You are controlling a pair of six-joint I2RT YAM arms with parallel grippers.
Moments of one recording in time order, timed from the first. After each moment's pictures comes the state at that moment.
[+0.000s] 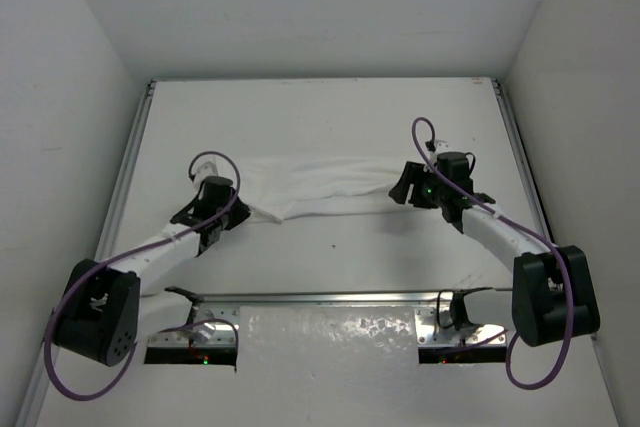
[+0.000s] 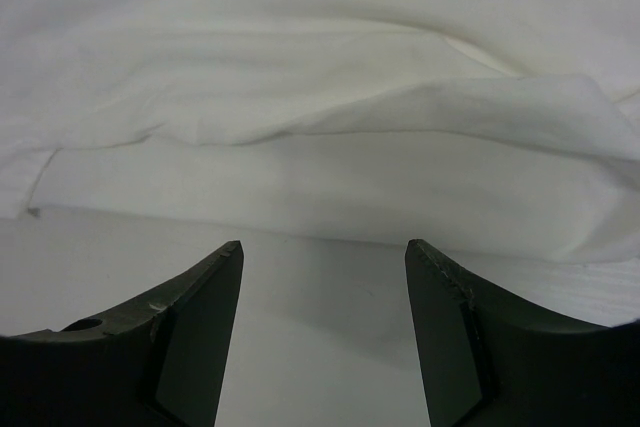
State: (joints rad) left arm -0.27 1.16 0.44 -0.07 -0.21 -0.81; right arm 0.17 1.27 0.55 0.00 -0.22 0.36
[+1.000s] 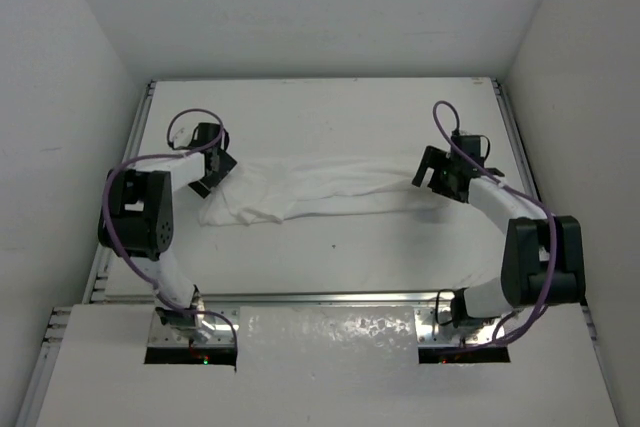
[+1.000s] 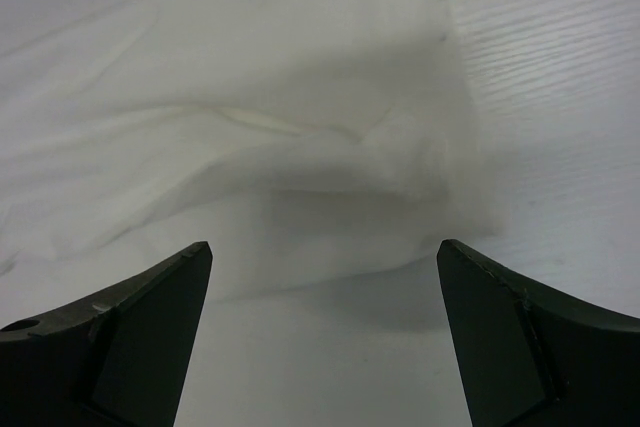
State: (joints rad) left arm -0.05 1.70 0.98 -0.35 -0.37 -0.93; right arm 0.03 1.43 0.74 -0.21 -0.05 0.39
